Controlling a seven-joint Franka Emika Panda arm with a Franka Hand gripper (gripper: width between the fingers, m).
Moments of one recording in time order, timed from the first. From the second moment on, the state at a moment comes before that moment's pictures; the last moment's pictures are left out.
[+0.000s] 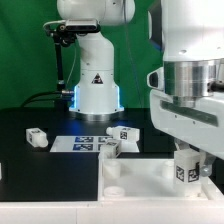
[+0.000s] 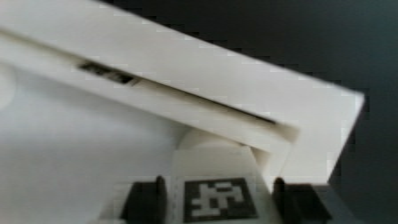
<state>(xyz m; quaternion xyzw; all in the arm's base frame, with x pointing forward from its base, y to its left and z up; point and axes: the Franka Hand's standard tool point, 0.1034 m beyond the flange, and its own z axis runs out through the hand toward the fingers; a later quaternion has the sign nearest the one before) 0.639 0.110 0.063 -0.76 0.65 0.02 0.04</state>
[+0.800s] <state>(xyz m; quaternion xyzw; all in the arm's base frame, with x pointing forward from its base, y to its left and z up) 0.647 0.124 0.064 -0.54 0.84 0.03 0.07</state>
